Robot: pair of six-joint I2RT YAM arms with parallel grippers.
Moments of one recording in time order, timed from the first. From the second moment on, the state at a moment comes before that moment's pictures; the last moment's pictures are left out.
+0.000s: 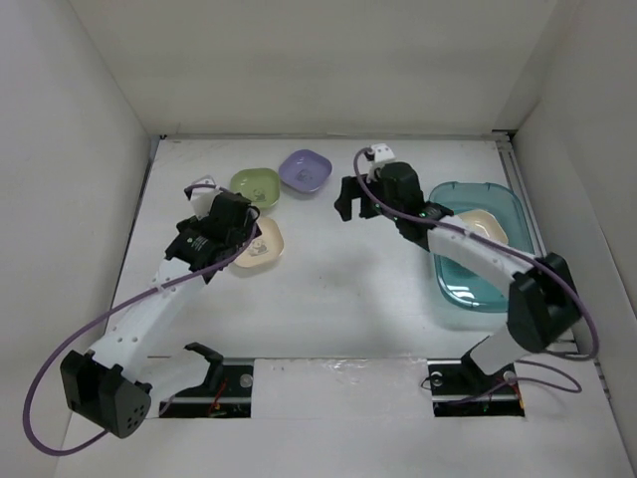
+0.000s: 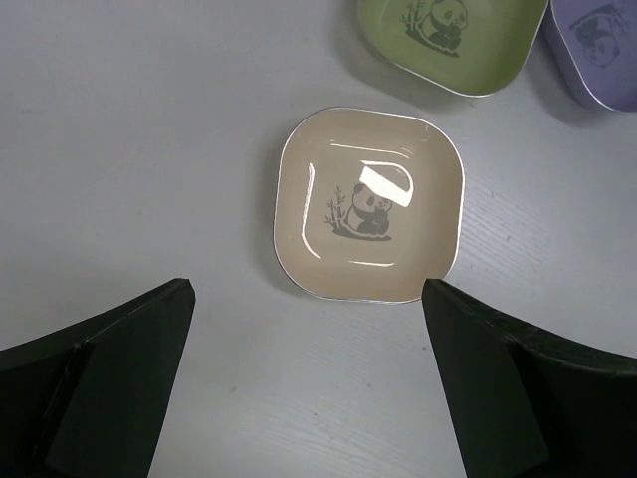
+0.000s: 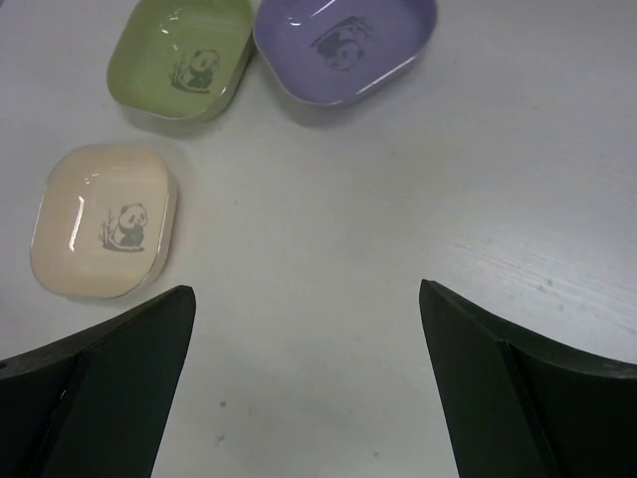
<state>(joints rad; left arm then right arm) -0.46 1.07 1.00 -0.76 -0.61 -0.72 0.58 1.45 1.07 0.00 0.04 0.29</state>
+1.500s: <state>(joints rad) -0.45 0.96 1.03 -0.81 -0.68 -0.78 0.54 1.66 1.14 -0.23 -0.20 0.17</state>
